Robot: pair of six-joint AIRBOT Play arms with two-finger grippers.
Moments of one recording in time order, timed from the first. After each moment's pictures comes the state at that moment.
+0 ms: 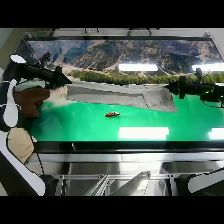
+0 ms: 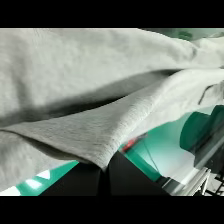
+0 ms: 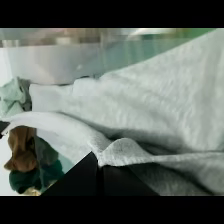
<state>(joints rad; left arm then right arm) 0.19 -2.11 1.97 0.73 -1.52 -1.37 -0.37 -1.81 1.27 -0.32 1.17 1.03</state>
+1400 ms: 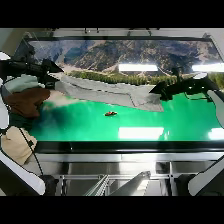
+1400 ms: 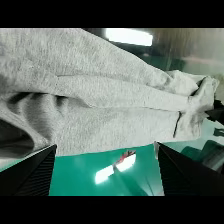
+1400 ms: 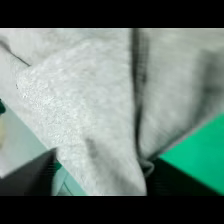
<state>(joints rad) 0.27 -2.04 1.97 0.71 -1.48 -1.41 -0.17 -2.01 1.51 -0.66 1.29 1.12</state>
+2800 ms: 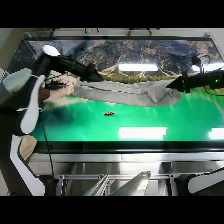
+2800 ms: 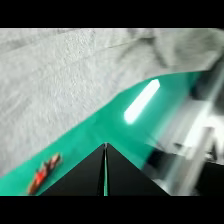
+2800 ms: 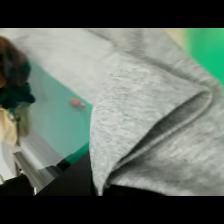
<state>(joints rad) -0.22 -2.03 1.97 0.70 -1.37 -1.29 -0.33 -1.79 1.53 -0.56 1.52 1.10</state>
